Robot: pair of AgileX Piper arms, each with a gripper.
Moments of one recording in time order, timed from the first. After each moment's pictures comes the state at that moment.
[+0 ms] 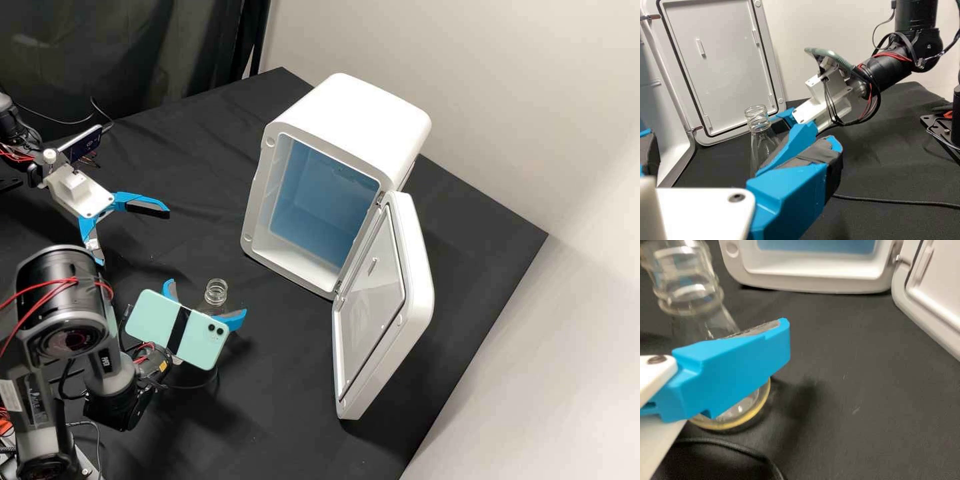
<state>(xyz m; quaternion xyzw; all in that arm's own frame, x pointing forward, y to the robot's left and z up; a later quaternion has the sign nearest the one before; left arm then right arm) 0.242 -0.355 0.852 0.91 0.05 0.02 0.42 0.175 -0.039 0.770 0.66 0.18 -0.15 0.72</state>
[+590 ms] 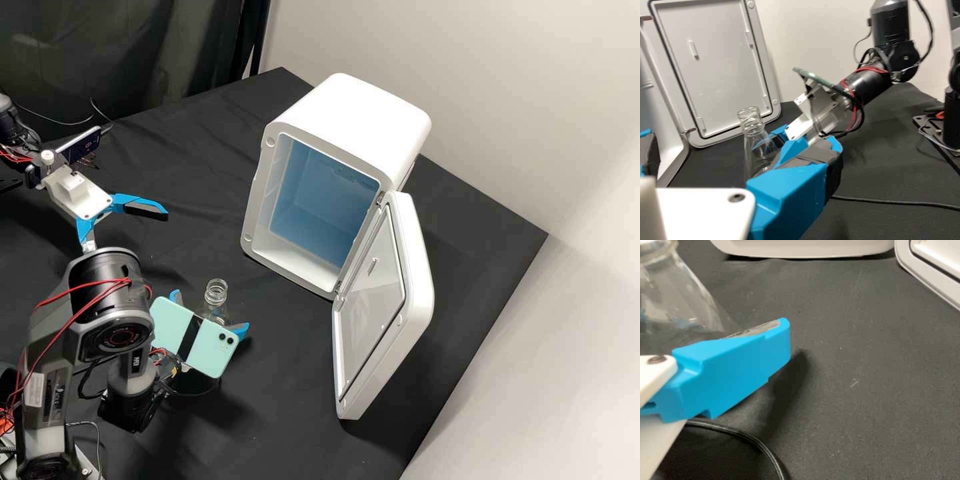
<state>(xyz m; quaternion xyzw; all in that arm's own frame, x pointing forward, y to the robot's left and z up) 0.244 -0.359 0.849 0.91 0.05 0.01 0.42 0.187 -0.060 0.762 0.67 0.18 -0.19 0.70</state>
